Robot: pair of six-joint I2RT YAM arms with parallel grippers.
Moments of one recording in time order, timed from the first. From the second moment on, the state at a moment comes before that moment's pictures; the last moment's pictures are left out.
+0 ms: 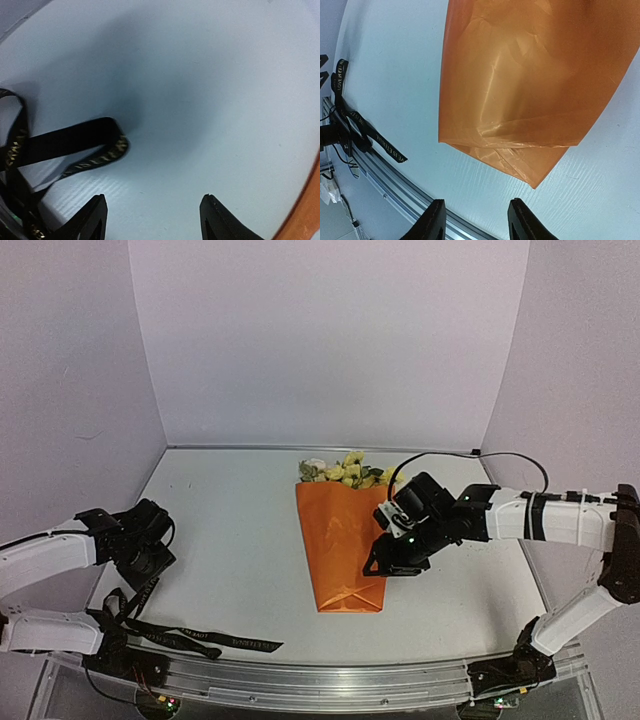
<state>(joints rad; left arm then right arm) -0.55 1.01 0.61 -0.83 -0.35 -1.39 0.85 1.48 1.01 -0.57 -0.25 0.65</state>
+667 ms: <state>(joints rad) -0.38 1.25 0.52 -0.62 -0.40 -1.26 0.85 1.37 0.84 -0.56 -0.24 0.65</state>
